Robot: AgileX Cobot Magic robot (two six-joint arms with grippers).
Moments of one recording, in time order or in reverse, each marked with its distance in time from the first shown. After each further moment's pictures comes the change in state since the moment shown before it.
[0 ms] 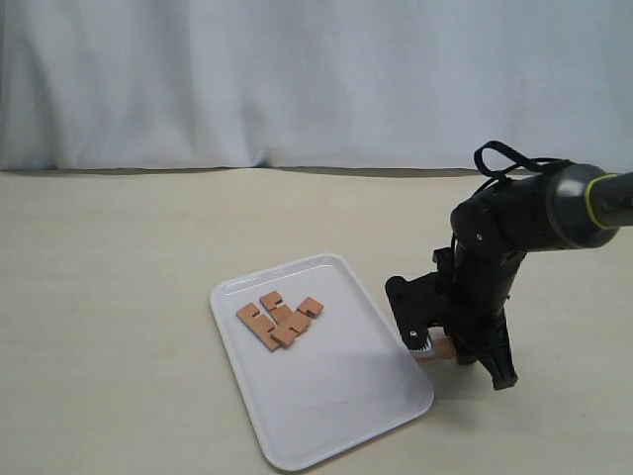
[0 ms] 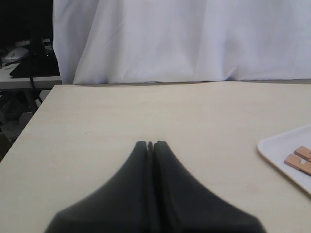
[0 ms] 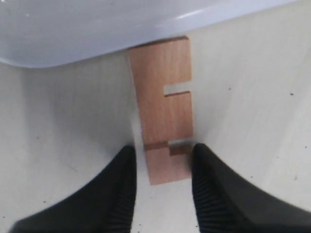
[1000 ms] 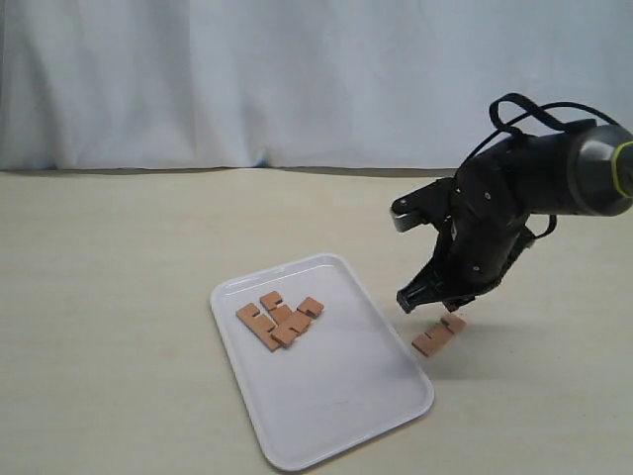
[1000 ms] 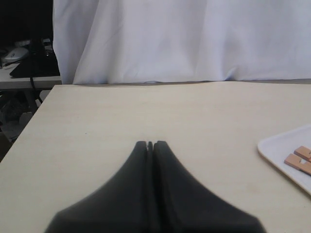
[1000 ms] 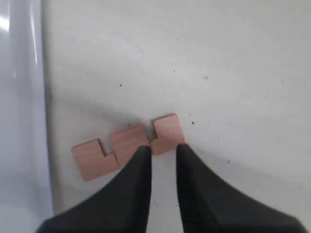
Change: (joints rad) left arm 0.000 0.000 0.000 0.000 0.000 0.000; right arm 0.000 -0.066 -0.080 -0.009 0.031 1.312
